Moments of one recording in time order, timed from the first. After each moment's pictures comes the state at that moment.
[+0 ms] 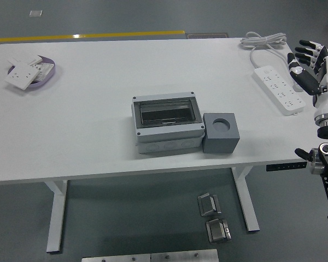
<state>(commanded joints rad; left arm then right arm) 0.08 0.06 -1.17 -0.18 1.15 0.02 0.14 0.23 -0.26 1.48 1.32 -1.31 -0.34 0.21</state>
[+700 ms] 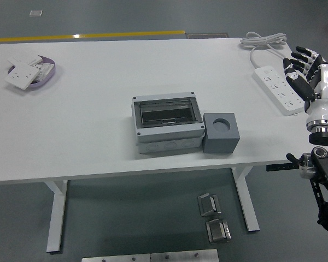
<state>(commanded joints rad) 0.06 0.10 -1.16 -0.18 1.16 0.01 0.14 0.22 -0.22 1.45 1.28 -1.21 -0.35 0.28</state>
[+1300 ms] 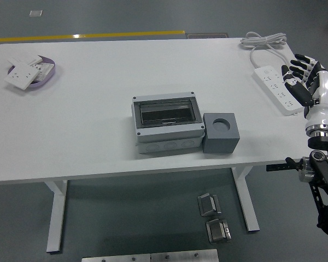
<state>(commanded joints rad) 0.06 0.09 -1.16 -0.18 1.15 0.01 0.14 0.22 -0.21 1.45 1.25 -1.23 -0.37 0.26</state>
